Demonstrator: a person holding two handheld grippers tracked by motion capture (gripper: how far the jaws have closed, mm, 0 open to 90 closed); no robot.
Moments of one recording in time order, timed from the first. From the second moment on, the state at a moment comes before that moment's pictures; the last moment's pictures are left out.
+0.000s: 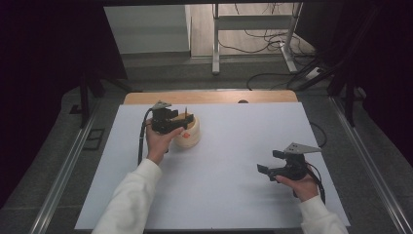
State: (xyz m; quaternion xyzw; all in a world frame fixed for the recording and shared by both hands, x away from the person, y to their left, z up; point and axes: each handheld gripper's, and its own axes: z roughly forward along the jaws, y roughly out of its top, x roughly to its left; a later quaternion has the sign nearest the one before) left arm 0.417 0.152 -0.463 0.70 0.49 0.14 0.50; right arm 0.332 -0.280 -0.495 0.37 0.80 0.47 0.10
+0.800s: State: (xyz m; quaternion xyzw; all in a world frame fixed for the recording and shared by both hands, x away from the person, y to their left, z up) left arm 0.392 0.149 -0.444 0.73 0.45 0.16 0.49; right arm 0.333 -0.280 -0.496 0.37 0.79 0.47 0.10
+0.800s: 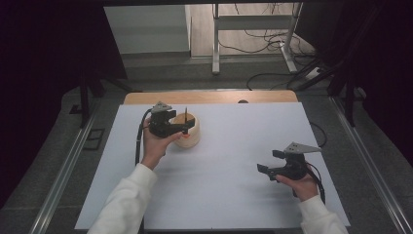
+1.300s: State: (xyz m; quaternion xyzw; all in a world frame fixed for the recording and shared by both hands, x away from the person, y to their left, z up) left arm 0.370 0.147 -0.443 0.76 0.43 0.16 0.47; right arm 0.326 -0.284 -0.494 0.36 0.79 0.47 0.11
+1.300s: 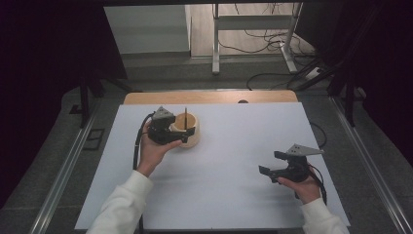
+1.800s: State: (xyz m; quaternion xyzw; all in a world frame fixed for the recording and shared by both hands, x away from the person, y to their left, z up) left arm 0.328 0.174 -0.455 0.76 0.42 0.15 0.47; right arm 0.310 -0.289 -0.491 0.36 0.79 0.48 0.12
